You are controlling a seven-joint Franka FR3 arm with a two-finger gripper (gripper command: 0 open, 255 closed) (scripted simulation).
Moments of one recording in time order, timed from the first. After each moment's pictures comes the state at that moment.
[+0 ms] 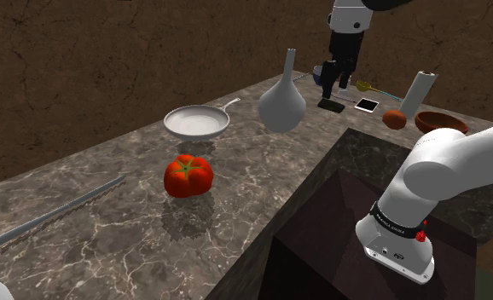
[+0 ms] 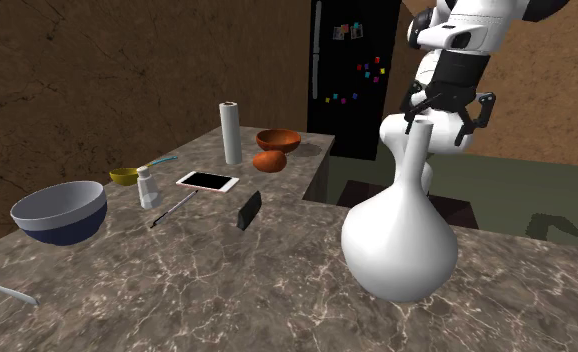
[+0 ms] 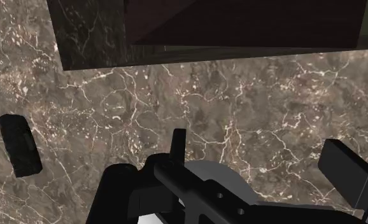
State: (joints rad) arm -0.02 -0.79 0.06 -2.41 -0.07 1.56 0.08
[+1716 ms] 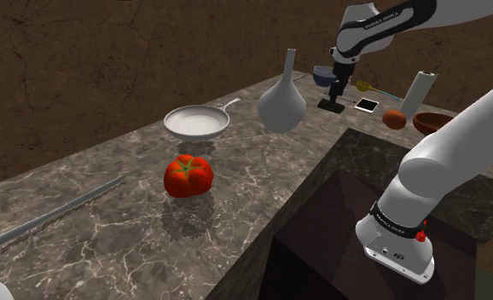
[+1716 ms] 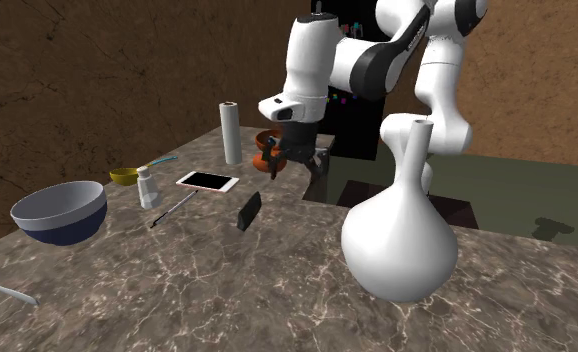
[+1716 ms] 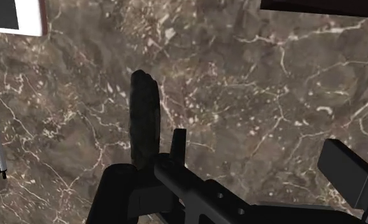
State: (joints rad) arm -0.13 -0.31 -0.43 -2.35 -0.30 2.10 -0.51
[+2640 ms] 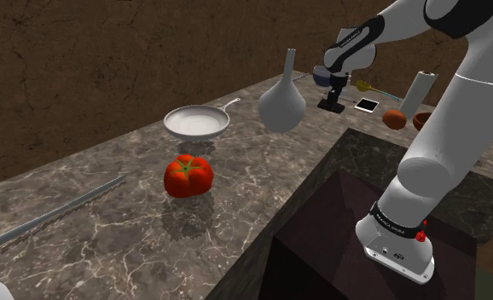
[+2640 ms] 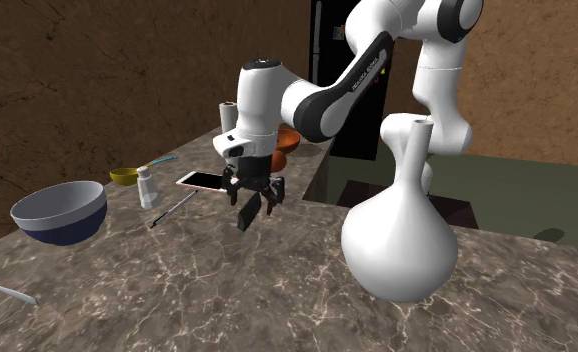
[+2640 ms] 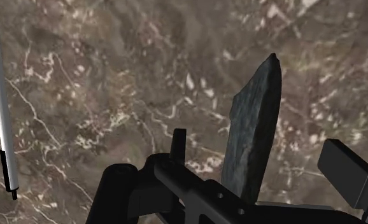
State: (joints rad) arm -0.15 0.06 -0.55 -2.20 -0.13 2.33 -0.79
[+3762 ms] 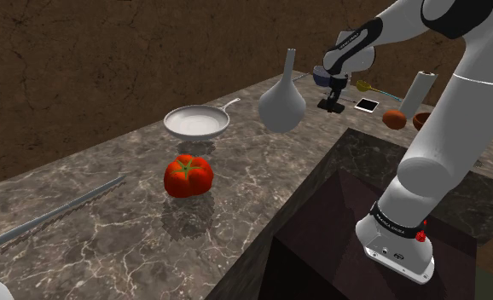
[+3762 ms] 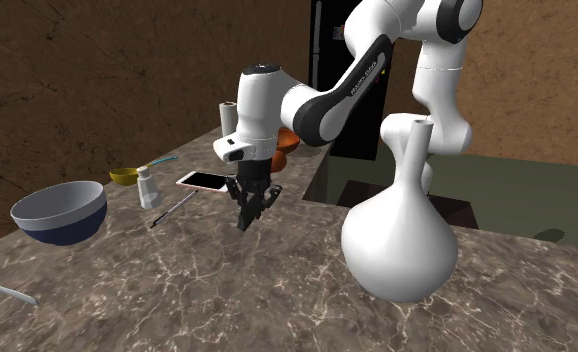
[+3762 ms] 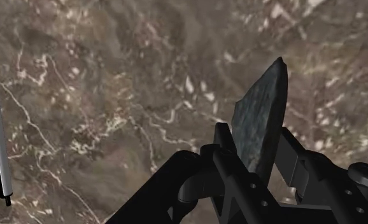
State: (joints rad) arm -0.16 0.07 -0.55 -2.20 -0.12 2.35 -0.79
